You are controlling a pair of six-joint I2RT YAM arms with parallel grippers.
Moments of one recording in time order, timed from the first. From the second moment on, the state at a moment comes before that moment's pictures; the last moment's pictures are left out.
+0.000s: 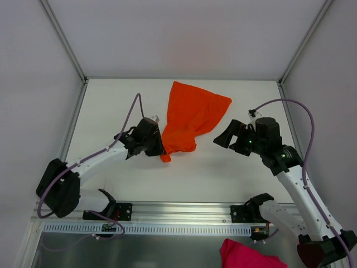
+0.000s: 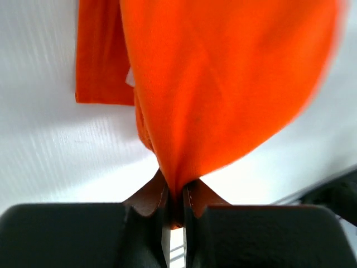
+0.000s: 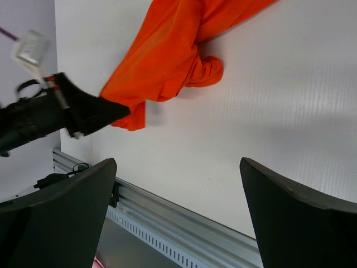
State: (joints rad) left arm -0.65 1.39 0.79 -0.37 0.08 -0.74; right arm 0.36 0.82 0.90 -0.70 -0.27 0.66
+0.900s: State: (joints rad) left arm -0.65 1.19 1.54 -0.84 -0.14 -0.53; right arm 0.49 1.19 0.84 -0.51 -0.31 0.60
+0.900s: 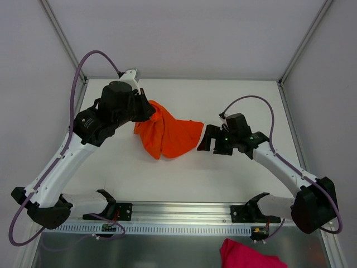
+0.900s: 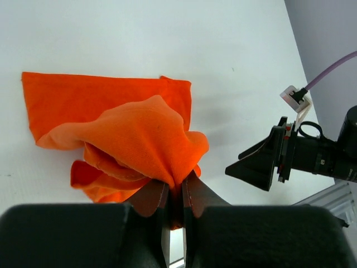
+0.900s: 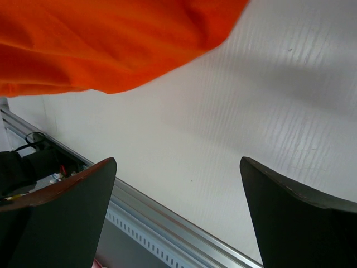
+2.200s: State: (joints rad) left arm -0.65 0.98 0.94 -0.90 -0.08 -0.63; right arm 0.50 1.49 1.19 -0.63 -0.25 0.38
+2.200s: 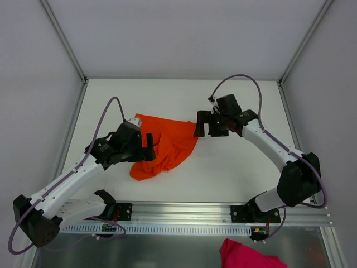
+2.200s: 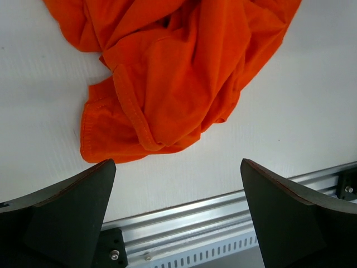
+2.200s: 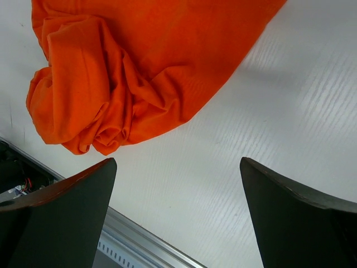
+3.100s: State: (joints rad) left arm -0.65 1.11 0.68 -0.59 -0.14 -0.68; right arm 0.50 1.36 1.15 -0.70 -0.20 0.34
